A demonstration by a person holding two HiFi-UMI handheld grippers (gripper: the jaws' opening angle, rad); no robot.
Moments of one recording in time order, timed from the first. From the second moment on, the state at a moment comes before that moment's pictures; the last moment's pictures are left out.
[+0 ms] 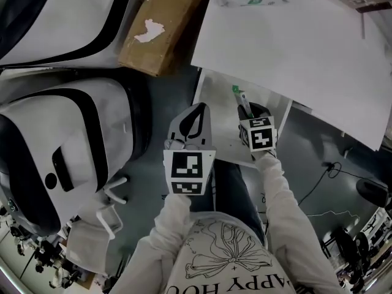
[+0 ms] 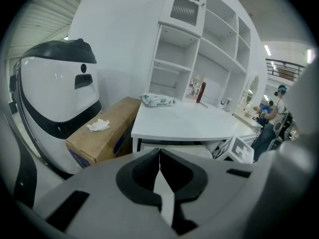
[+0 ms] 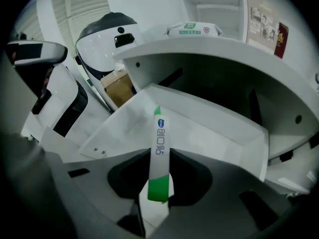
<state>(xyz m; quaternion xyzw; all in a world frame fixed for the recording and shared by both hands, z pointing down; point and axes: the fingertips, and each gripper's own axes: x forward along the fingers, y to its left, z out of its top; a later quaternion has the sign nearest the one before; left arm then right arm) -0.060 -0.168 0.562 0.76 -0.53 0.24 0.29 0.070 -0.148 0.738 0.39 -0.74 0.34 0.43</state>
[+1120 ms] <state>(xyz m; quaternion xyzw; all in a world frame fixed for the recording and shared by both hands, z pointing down) -0.053 -0.178 0.532 0.77 -0.54 0.21 0.27 0.081 -0.166 0.682 0.45 -0.74 0.33 0.38</state>
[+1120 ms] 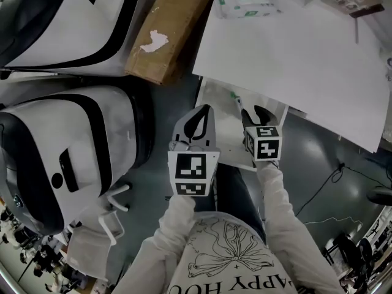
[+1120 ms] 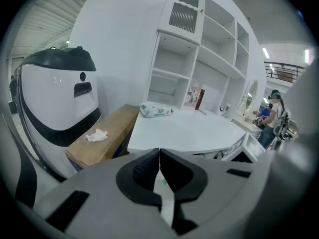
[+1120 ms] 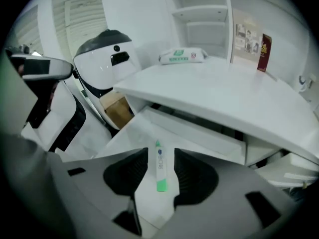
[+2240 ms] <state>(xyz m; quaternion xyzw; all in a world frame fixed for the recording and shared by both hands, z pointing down) 0.020 -0.213 0.304 0.83 -0.53 0.09 0.11 0.167 -0.200 0.330 0.64 -0.75 0.14 0.10</state>
